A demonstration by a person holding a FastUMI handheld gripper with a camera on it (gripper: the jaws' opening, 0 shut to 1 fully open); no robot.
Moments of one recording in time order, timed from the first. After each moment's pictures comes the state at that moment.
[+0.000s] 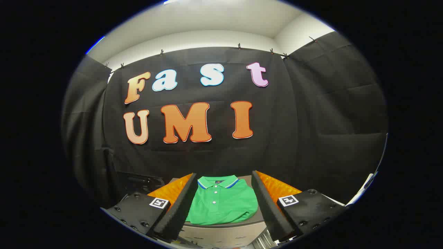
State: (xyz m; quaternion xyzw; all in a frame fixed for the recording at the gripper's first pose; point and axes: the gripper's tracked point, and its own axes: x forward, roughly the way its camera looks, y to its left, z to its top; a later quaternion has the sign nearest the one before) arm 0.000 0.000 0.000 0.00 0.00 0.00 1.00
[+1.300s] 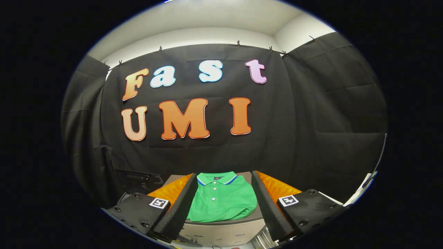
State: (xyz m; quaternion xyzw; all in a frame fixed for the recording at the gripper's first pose) arm 0.001 0.001 0.002 0.00 0.02 0.00 1.00
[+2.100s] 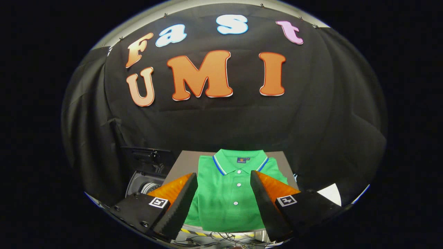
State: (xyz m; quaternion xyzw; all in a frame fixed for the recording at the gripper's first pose) arm 0.138 0.058 -0.061 -0.01 0.26 0.08 0.96
